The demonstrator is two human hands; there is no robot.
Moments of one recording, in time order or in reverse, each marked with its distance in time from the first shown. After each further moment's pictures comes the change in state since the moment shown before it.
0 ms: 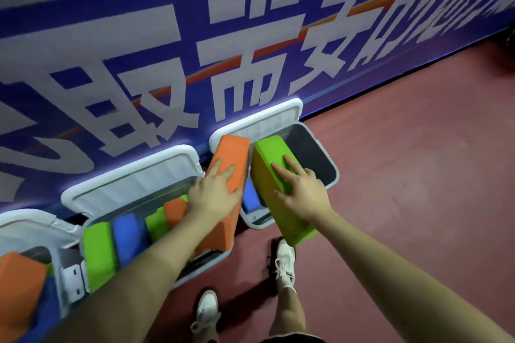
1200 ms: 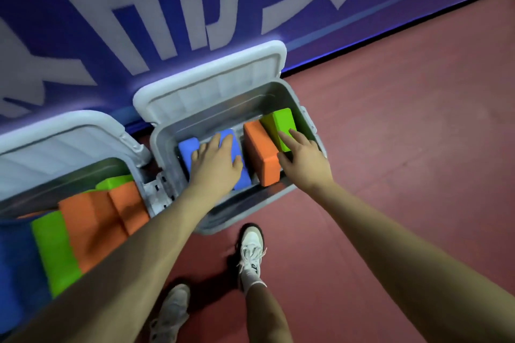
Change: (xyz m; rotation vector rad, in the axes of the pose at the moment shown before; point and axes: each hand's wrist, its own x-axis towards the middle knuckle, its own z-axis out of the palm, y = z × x) left_hand 0.213 0.111 0.202 -0.037 -0.126 -0.005; right_hand 0.189 0.216 0.094 0.054 -0.081 0.137
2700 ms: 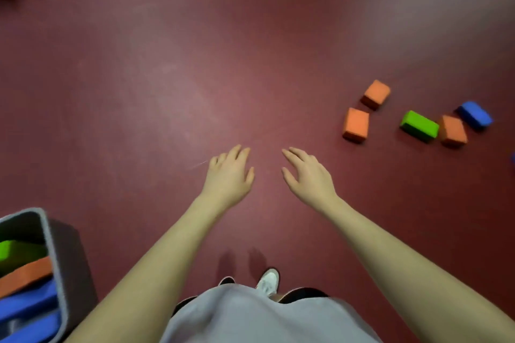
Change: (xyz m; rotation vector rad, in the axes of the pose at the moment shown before) left_hand -0.696 0.183 0.131 0.674 -0.446 1.659; right_hand -0.876 0.009 0.116 0.394 0.678 1.332
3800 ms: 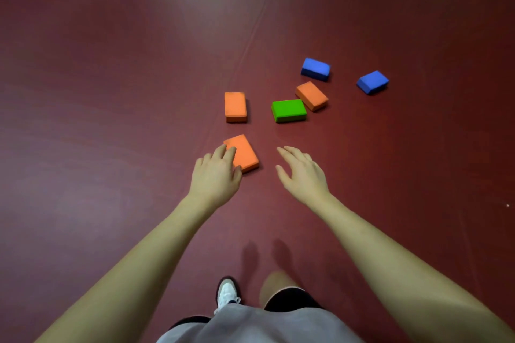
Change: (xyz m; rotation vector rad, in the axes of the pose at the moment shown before) left_hand 0.499 0.372 0.001 0.203 -0.155 0.671; right_hand 0.235 0.410 -0.164 0.130 0.274 0.749
